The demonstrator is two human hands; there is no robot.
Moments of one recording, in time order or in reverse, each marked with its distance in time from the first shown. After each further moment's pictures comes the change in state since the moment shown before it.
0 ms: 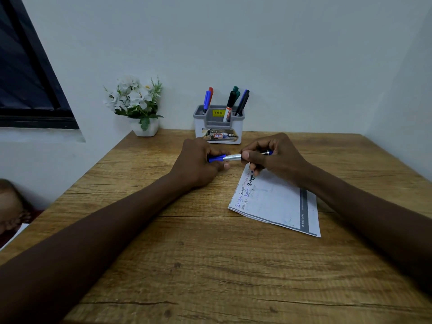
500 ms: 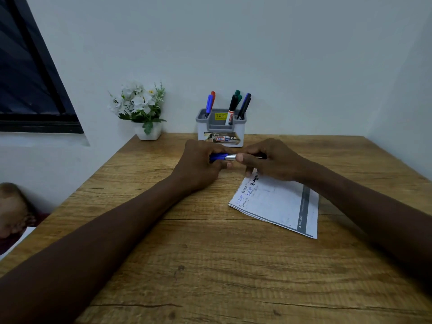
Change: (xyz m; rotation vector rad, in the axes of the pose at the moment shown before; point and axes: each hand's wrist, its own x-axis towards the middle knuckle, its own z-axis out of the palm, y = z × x) left_hand -0.002 -0.002 -0.002 -0.013 0.122 0.184; right_hand 0.010 -0.014 0.000 -0.425 -0.181 -0.029
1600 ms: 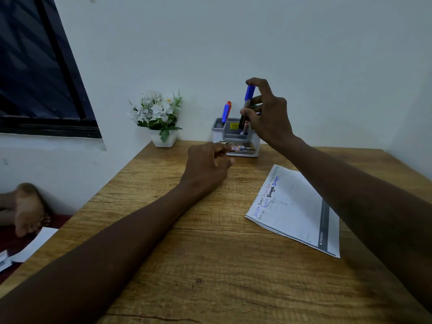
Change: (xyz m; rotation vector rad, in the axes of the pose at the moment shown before) left_hand 0.003 -0.015 -0.006 -0.004 0.199 -0.182; right_hand 0.121 -0.003 -0.012 -0.116 0.686 -0.179
